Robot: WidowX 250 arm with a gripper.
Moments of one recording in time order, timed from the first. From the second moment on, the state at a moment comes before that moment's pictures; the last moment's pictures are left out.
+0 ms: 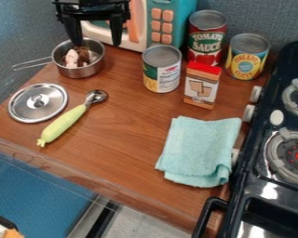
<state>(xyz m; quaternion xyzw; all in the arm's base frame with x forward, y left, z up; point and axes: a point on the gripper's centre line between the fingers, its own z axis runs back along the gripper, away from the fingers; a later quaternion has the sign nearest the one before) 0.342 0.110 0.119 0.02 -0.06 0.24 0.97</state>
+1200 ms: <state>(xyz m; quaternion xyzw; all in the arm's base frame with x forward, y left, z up) 0.293 0.181 0.060 0.03 -0.04 0.29 0.95</state>
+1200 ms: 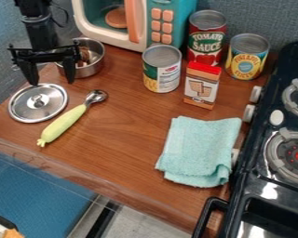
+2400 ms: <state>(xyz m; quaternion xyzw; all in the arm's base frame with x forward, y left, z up) 0.289 0.204 0.040 0.05 -0.03 0.34 0.94</state>
